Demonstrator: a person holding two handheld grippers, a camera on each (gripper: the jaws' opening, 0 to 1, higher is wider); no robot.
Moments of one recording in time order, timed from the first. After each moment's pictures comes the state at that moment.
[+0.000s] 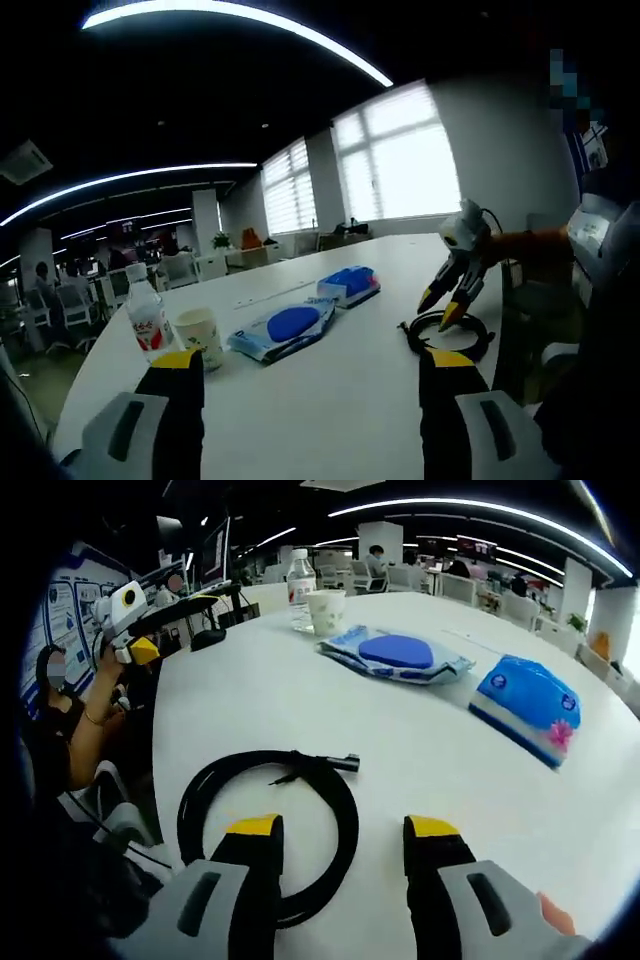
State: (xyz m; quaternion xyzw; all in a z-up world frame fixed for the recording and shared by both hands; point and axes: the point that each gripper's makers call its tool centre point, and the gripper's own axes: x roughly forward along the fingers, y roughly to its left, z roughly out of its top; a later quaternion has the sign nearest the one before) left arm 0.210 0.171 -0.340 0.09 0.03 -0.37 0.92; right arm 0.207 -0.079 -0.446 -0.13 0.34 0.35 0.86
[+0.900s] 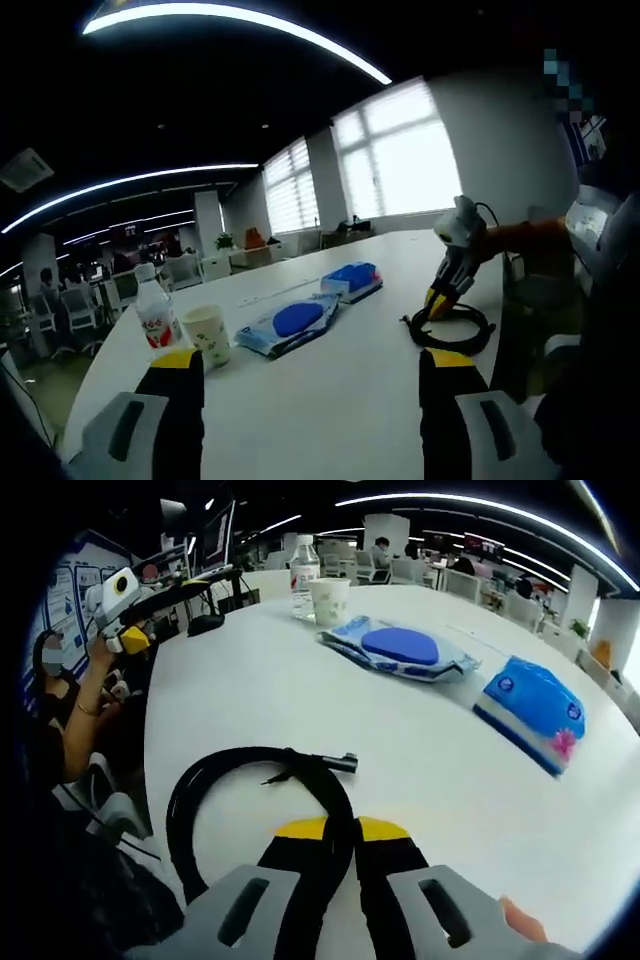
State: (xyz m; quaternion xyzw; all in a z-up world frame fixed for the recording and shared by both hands) left arm 0.205 0.179 -0.342 0.10 0.02 -0.37 0.92; right arm 0.208 -0.078 -0.453 -0.15 0.35 0.34 0.86
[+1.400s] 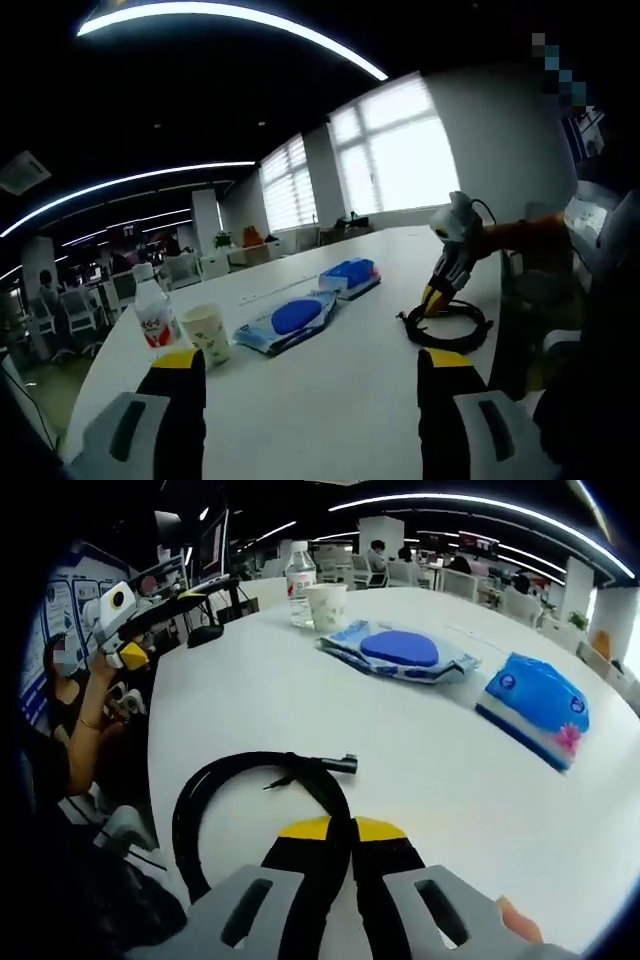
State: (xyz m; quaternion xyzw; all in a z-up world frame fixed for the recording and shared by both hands) left arm 0.204 0.177 -0.343 0.11 0.03 -0.37 0.92; right arm 0.213 -0.075 -0.451 -0.11 0.35 0.35 0.86
